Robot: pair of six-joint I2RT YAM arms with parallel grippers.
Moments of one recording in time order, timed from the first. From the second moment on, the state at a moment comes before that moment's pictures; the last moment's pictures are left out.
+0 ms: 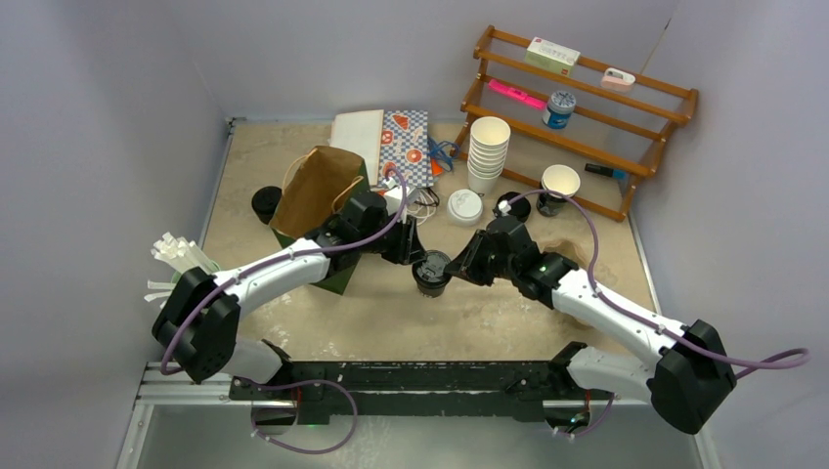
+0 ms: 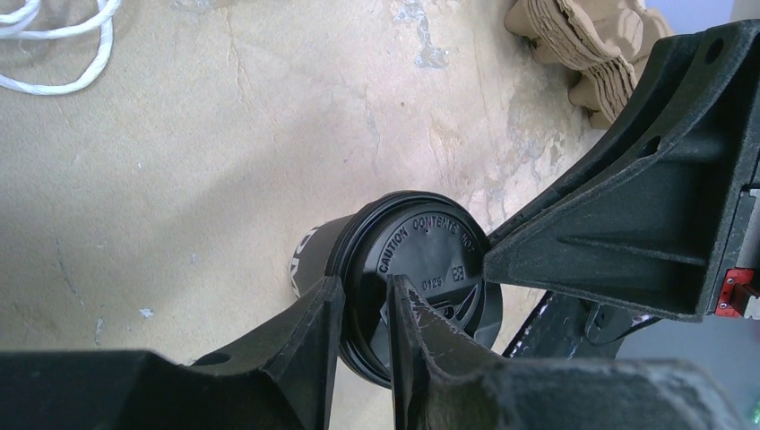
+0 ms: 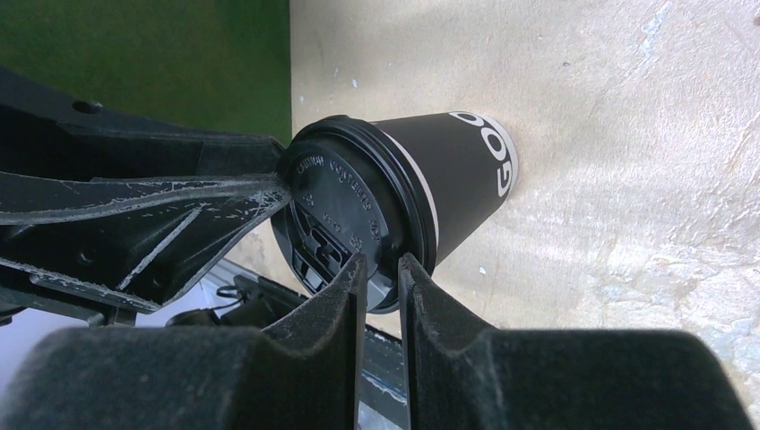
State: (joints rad) left arm -0.70 1.43 0.89 -0.08 0.33 -0.42; right arm 0.68 1.13 0.69 -0.32 -0.10 1.08
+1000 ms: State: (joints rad) left arm -0.68 1.41 0.84 -0.01 0.31 -0.42; right arm 0.68 1.13 0.59 -0.15 -0.13 1.14
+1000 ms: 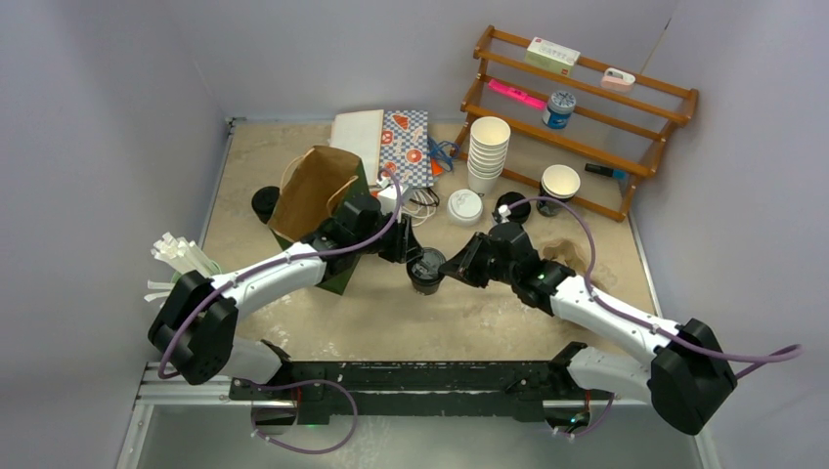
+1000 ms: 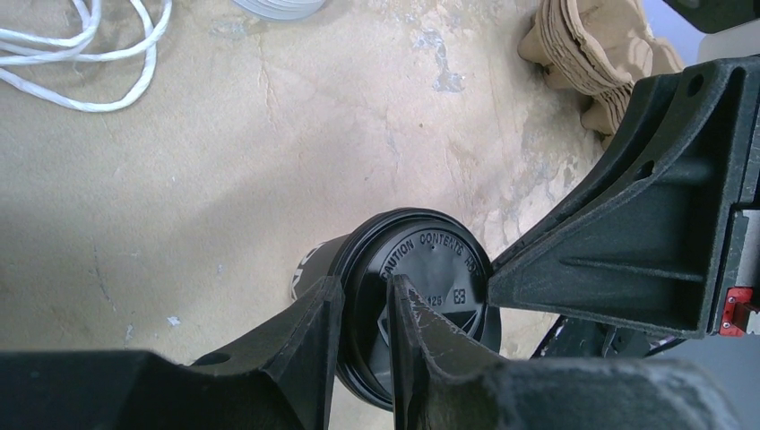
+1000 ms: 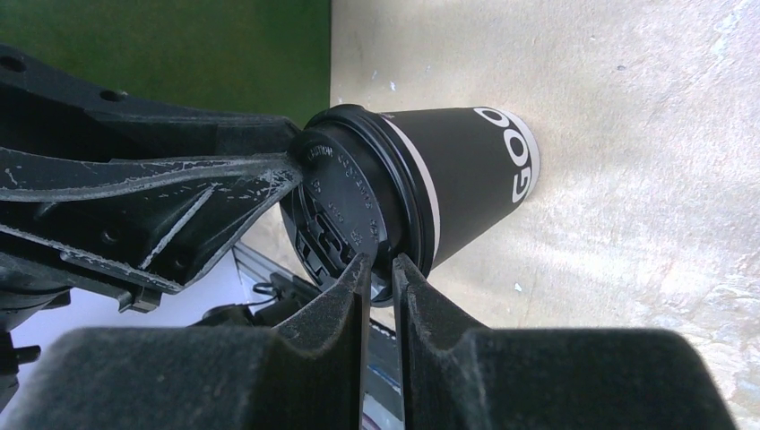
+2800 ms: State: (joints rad) left arm -0.70 1.28 0.92 -0.32 0.28 -0.41; right arm 0.67 1.29 0.96 -0.51 -0.02 0.75
